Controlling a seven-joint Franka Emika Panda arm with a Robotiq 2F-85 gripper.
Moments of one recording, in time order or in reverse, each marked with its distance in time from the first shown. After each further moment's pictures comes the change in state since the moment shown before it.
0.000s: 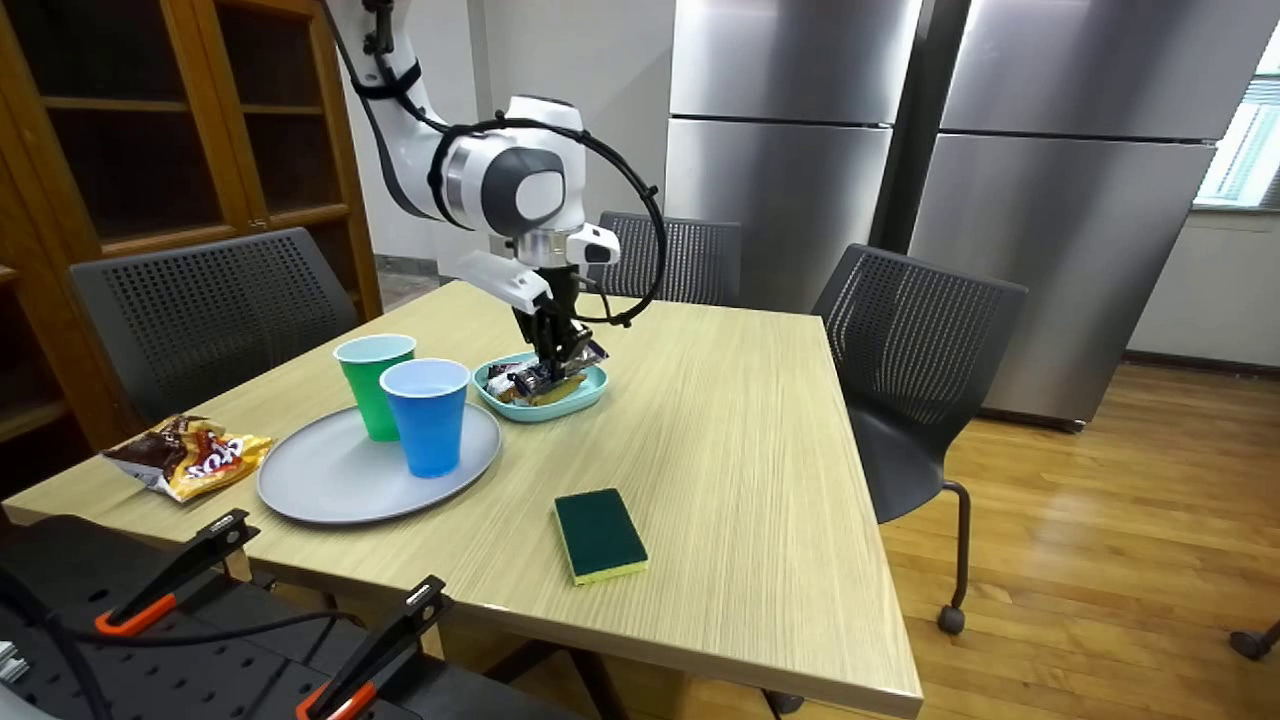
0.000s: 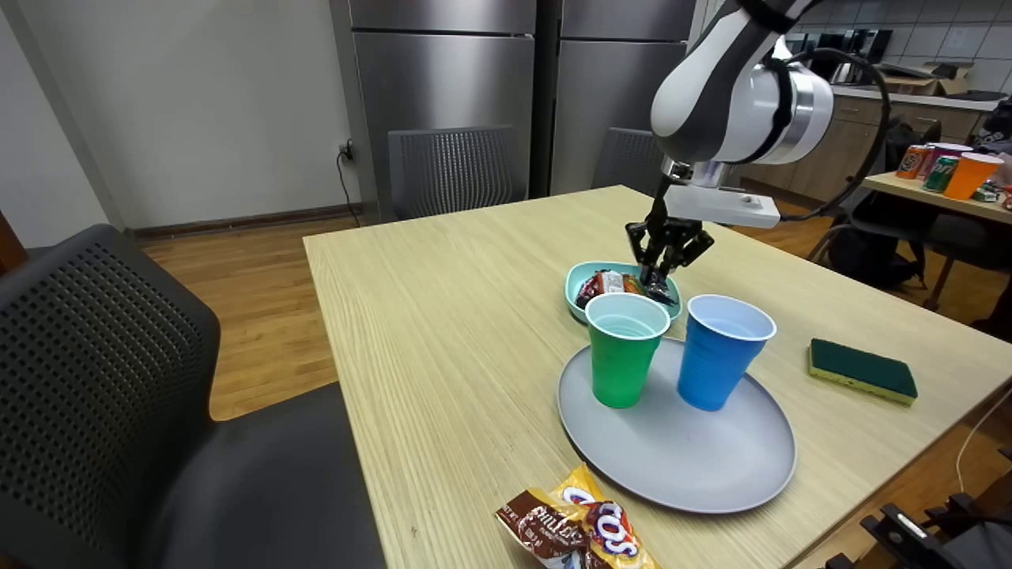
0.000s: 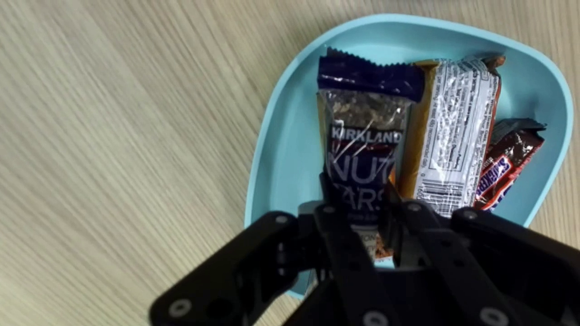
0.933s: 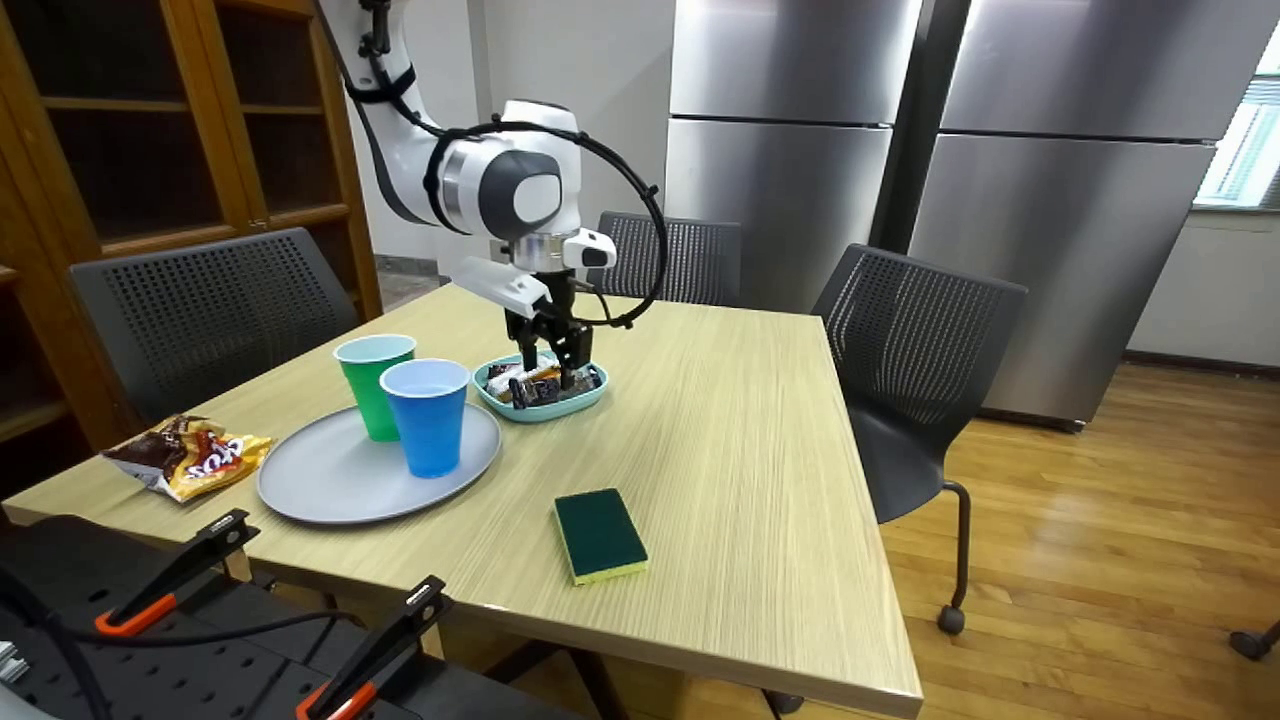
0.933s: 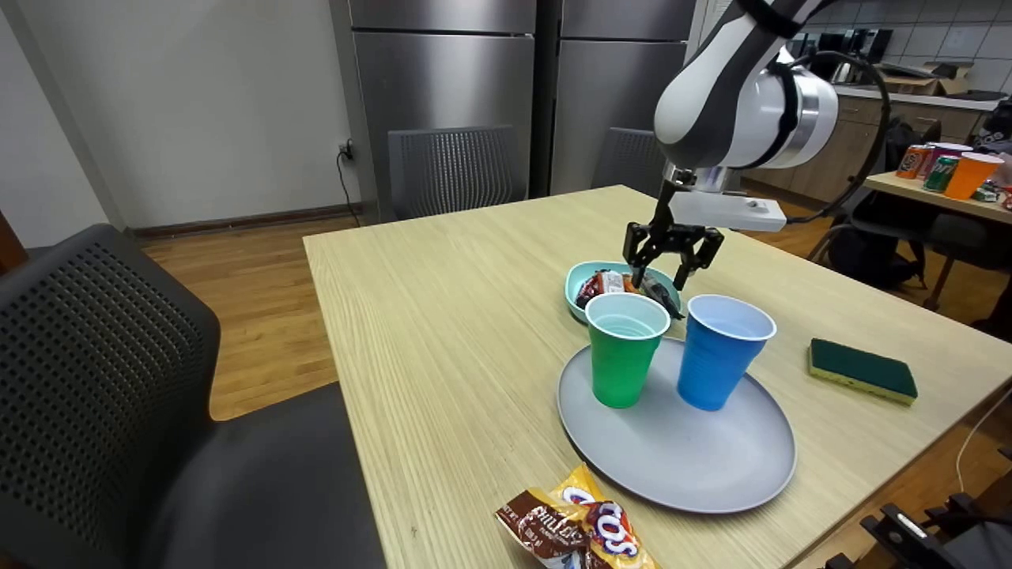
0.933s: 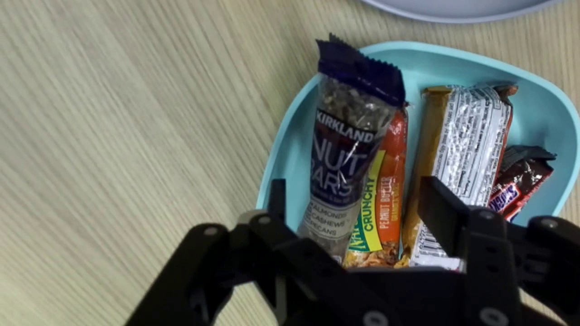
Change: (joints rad) arm 0.003 -0.007 -0.003 -0.022 -0.028 -0.003 -0.016
